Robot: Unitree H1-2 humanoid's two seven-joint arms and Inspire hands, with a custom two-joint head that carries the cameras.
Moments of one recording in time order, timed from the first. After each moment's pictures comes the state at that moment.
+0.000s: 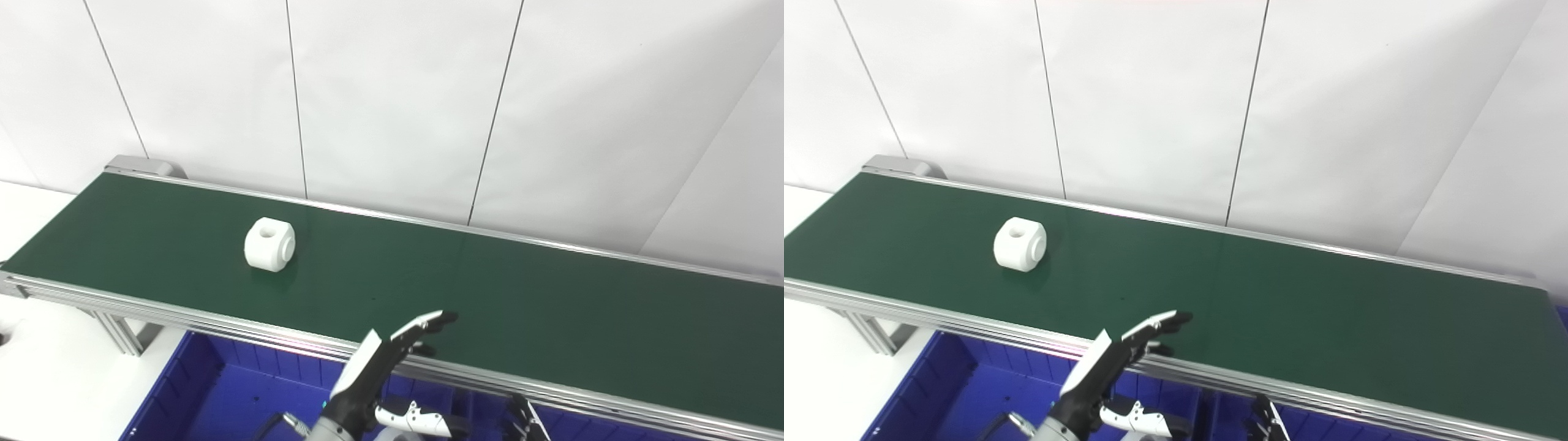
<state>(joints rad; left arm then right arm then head) 0.12 -0.02 -0.30 -0.34 0.39 0.04 -0.15 0.10 -0.07 0.12 0.43 0.00 -0.41 0.15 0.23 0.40</state>
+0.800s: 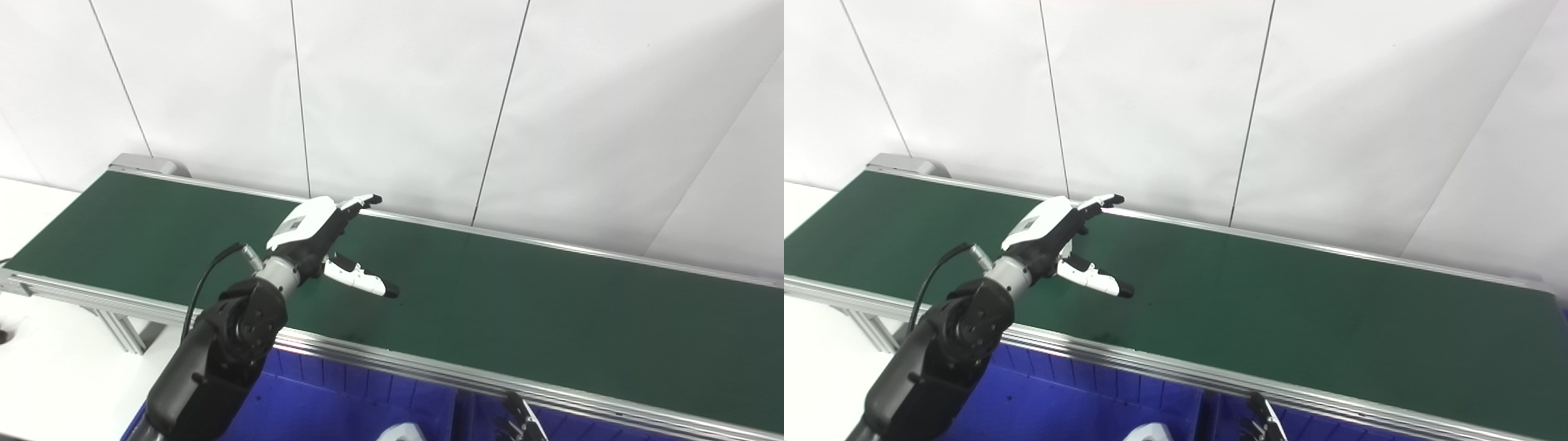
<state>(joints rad) -0.34 0.30 -0.22 -0.20 0.72 0.40 -0.36 0.10 -0.05 0.13 0.42 0.00 -0.42 0.15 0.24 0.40</state>
